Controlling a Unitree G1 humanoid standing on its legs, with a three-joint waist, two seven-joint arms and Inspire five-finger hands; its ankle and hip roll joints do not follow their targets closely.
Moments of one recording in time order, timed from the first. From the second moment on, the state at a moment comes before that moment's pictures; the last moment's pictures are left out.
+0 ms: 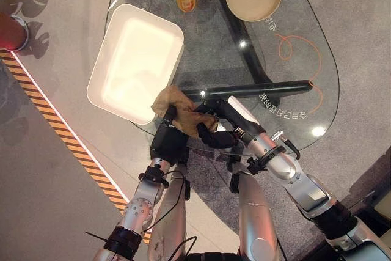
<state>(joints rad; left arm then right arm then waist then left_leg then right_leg) -0.13 0.28 -0.30 0.15 -1.68 -0.10 -0.26 -0.36 -0.57 0.50 -0.19 -0.04 0.03 0.00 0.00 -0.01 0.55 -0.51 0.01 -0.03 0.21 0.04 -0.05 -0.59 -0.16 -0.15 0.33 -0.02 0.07</state>
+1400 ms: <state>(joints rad) -0.13 0.27 -0.29 0.13 -1.39 -0.19 -0.22 -0.17 -0.51 0.41 -0.22 0.03 0.00 -0.18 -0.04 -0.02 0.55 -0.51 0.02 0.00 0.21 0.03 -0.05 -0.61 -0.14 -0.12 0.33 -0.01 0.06</state>
